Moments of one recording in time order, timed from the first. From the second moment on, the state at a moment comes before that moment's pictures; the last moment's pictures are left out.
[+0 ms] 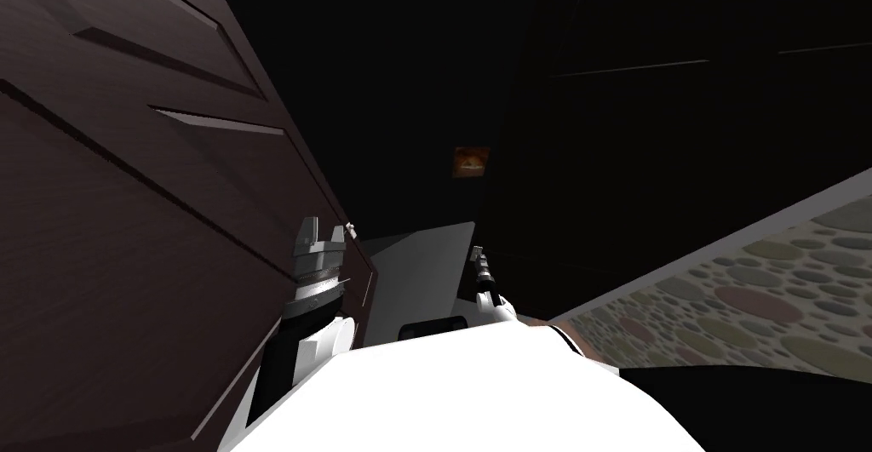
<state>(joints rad) -0.22 -0.10 -0.16 -0.48 -0.16 -0.87 0.03</state>
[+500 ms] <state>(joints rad) -0.23 -0.12 -0.19 -0.46 -0.18 -0.87 0.03</state>
